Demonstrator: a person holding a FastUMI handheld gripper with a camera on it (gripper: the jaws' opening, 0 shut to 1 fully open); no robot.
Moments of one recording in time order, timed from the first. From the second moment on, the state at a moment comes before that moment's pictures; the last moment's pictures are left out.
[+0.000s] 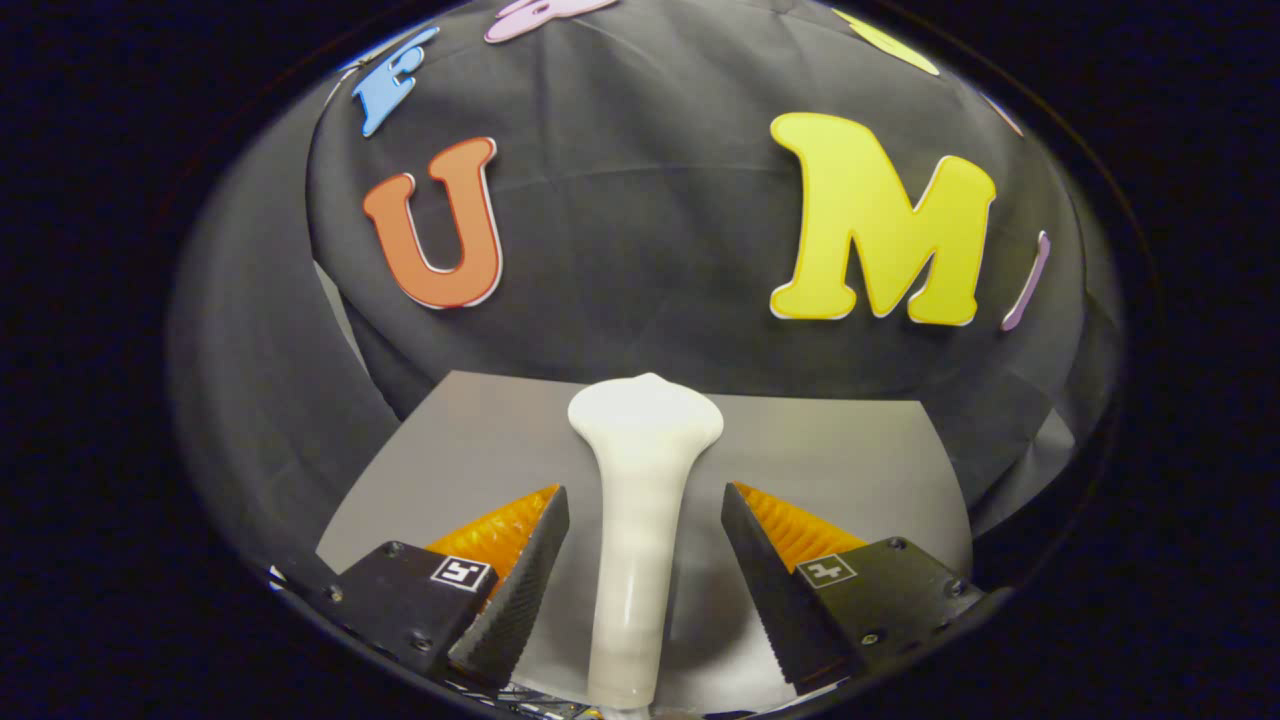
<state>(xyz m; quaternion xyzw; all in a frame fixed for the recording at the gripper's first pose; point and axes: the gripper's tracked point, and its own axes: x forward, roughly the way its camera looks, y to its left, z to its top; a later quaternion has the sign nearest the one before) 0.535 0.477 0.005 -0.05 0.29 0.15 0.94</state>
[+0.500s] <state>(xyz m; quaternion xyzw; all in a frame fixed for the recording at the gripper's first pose) 0.560 0.485 -0.027 -0.07 0.36 0.13 0.92</state>
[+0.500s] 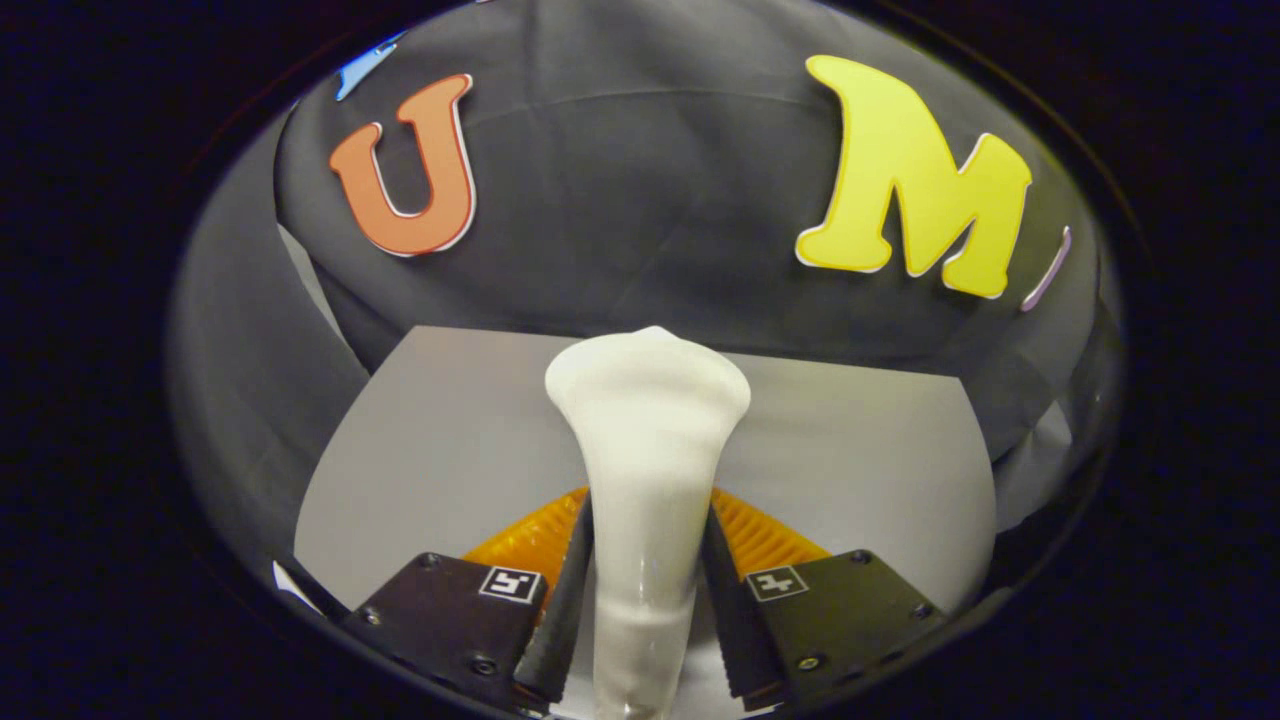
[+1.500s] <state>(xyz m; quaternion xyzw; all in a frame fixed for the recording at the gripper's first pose) 0.458 0.436 0.059 -0.02 0.17 0.19 0.97</state>
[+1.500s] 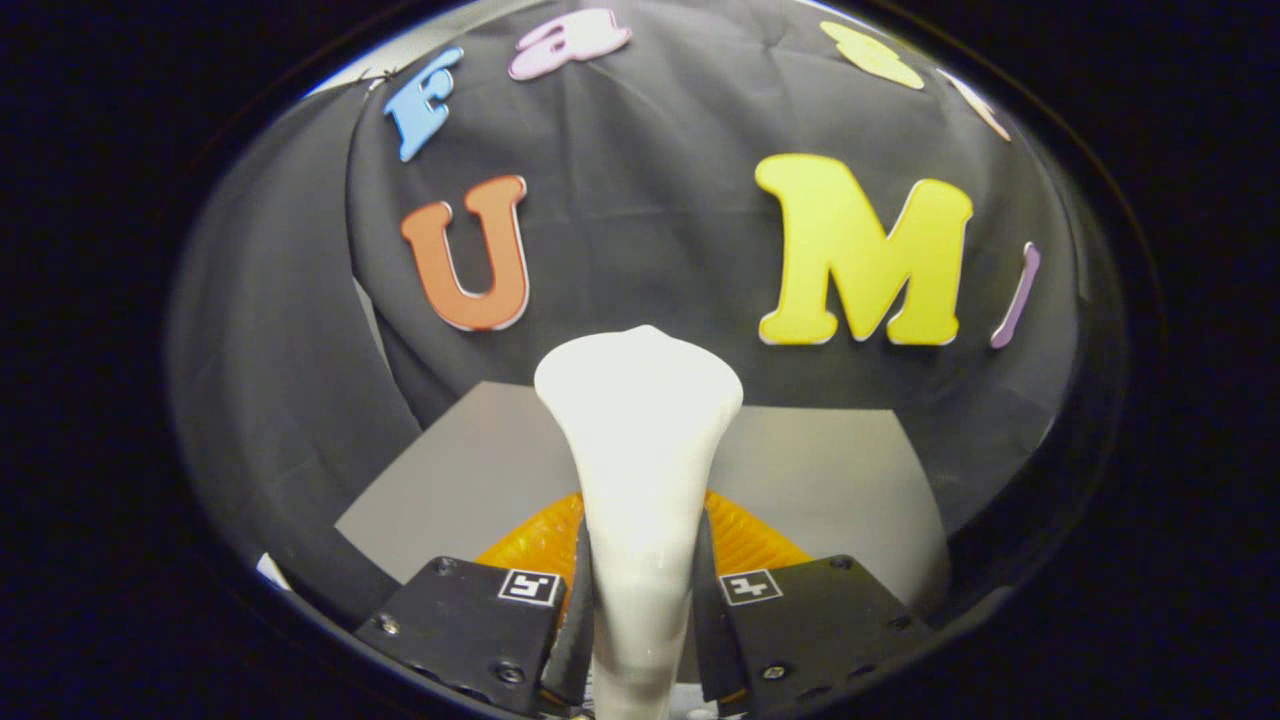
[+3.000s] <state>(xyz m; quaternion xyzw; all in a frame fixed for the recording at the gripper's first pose) 0.240 0.138 0.266 0.04 -0.07 0.08 0.99</state>
